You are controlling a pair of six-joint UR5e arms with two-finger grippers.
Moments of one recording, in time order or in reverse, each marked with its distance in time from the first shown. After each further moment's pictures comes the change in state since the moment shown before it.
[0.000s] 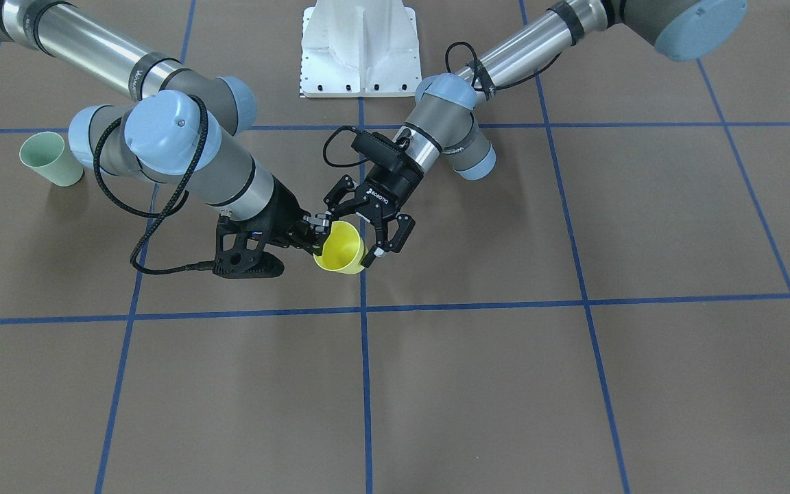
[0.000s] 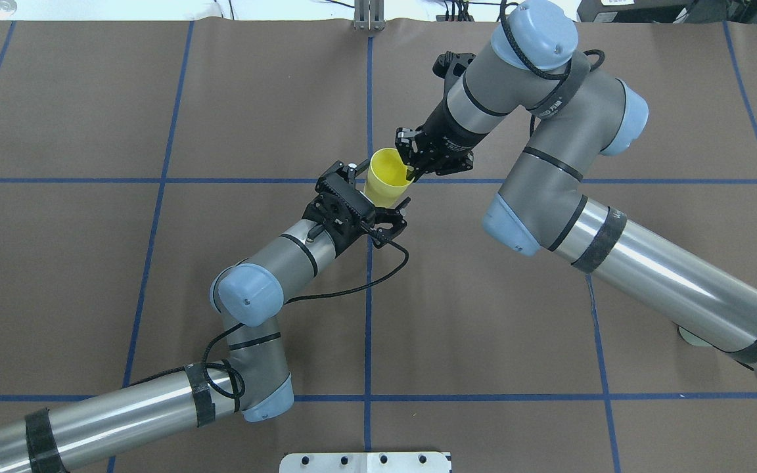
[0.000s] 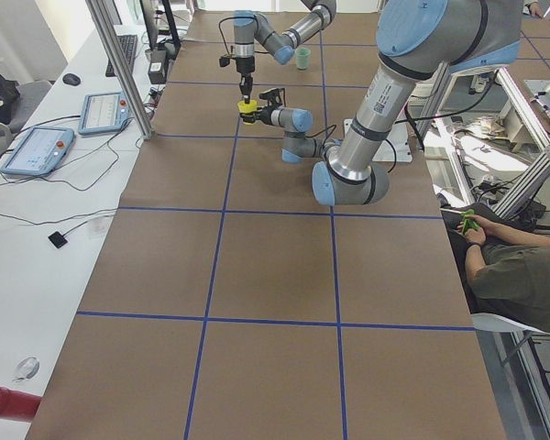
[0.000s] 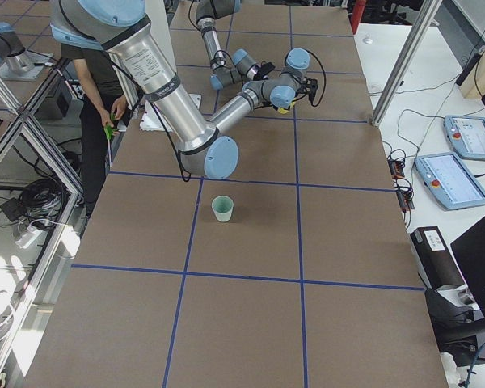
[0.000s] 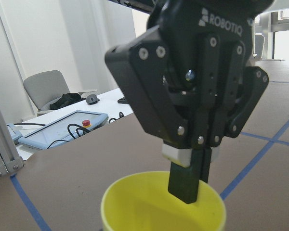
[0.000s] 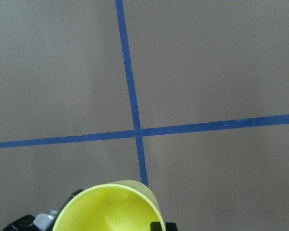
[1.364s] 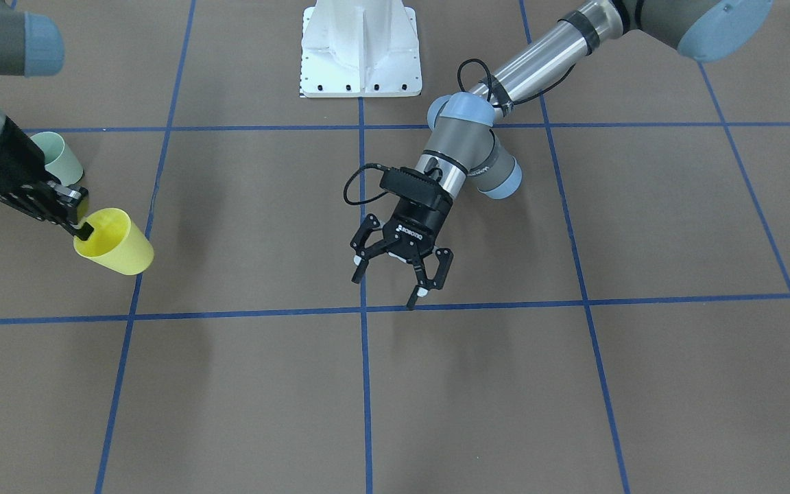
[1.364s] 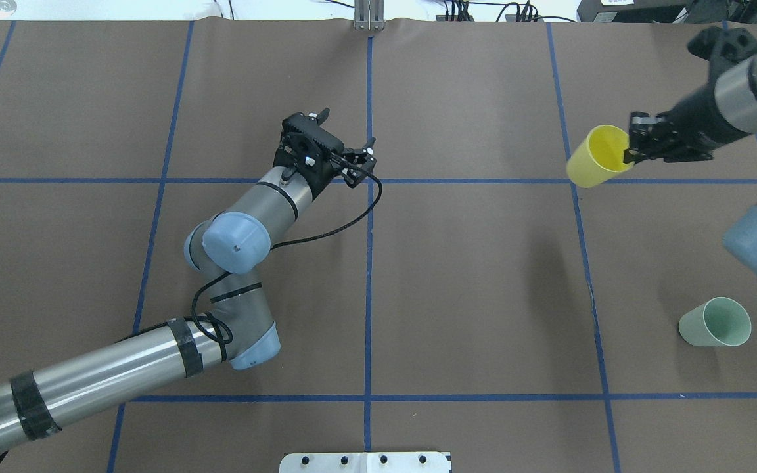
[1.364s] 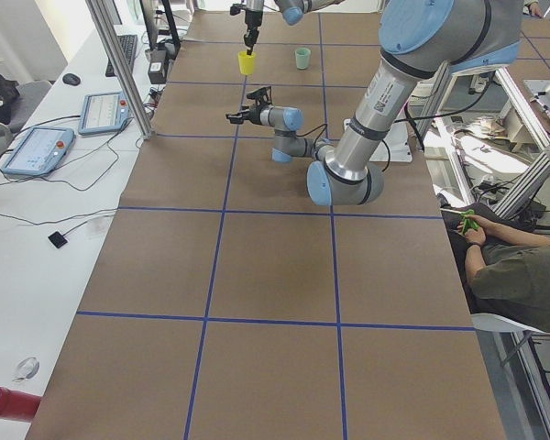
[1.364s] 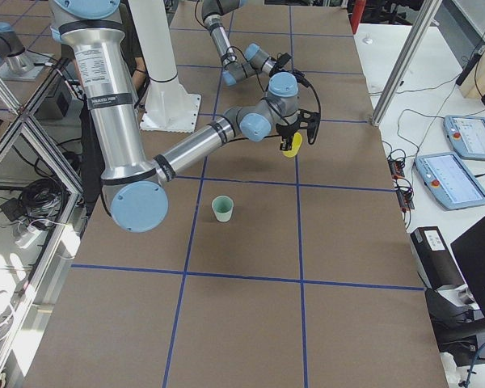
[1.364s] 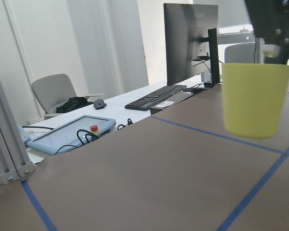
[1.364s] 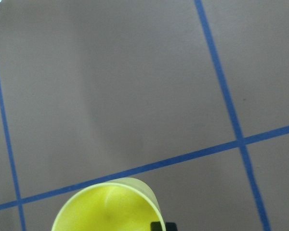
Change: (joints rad) left arm -0.133 0.002 0.013 0.142 0.049 -0.174; right arm 0.282 -0.576 0.497 -0.158 -0.062 -0.234
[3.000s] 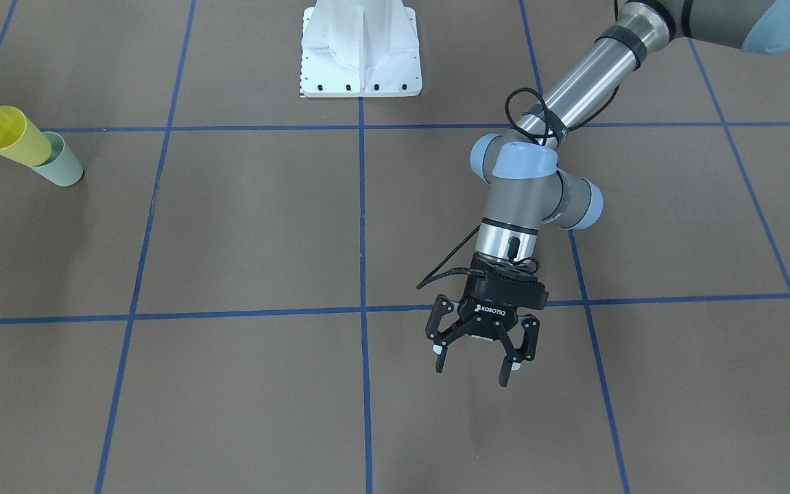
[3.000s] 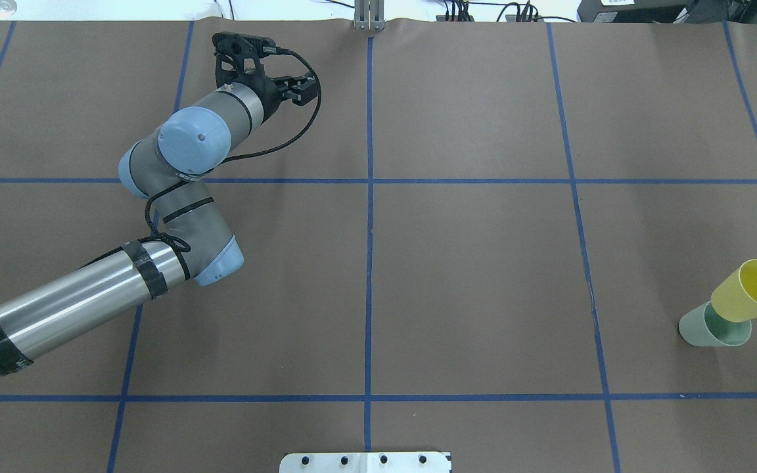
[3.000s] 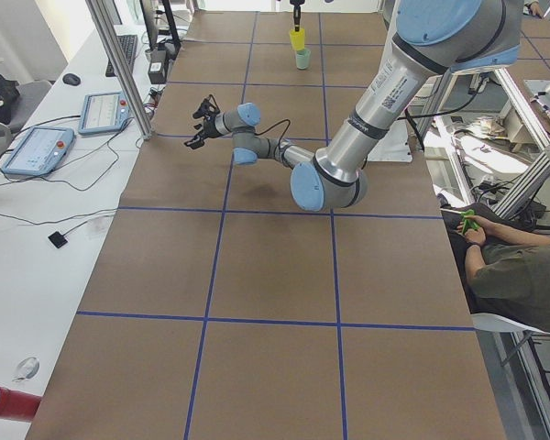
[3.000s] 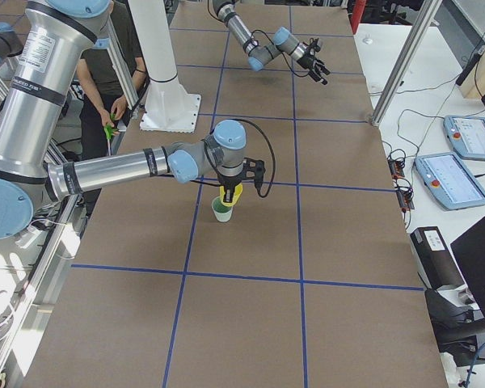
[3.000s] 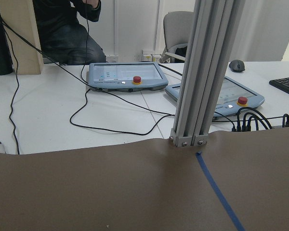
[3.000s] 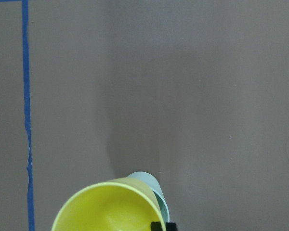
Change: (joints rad) left arm -0.184 0.009 0.000 0.261 -0.209 -0.416; right arm 0.062 -0.485 0.161 -0.003 0.139 -0.436
